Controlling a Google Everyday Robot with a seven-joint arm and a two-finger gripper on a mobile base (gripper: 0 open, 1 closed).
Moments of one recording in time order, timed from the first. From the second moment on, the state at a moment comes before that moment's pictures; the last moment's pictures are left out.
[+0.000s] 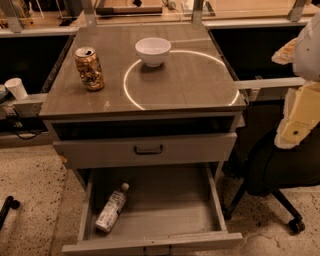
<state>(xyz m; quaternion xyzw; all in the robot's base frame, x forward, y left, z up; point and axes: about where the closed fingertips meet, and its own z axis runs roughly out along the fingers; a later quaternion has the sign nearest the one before) 0.438 -0.217 0.976 -0.60 0.78 -0.03 0.16</state>
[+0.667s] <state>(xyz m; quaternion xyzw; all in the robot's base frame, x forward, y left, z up) 0.445 -0.189 0.964 -0.64 0.75 -0.03 0.18</state>
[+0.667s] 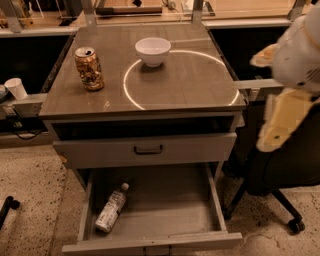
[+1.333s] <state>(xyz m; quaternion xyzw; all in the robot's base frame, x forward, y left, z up) 0.447 -0.097 0.886 -0.73 0.66 0.06 0.18</state>
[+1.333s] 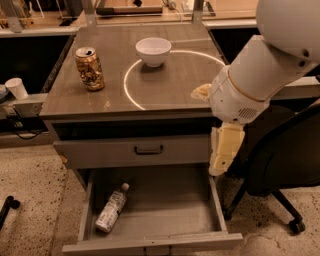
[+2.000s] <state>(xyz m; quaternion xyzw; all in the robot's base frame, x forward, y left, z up) 0.449 -0.086 0.863 -0.76 0.62 0.06 0.18</state>
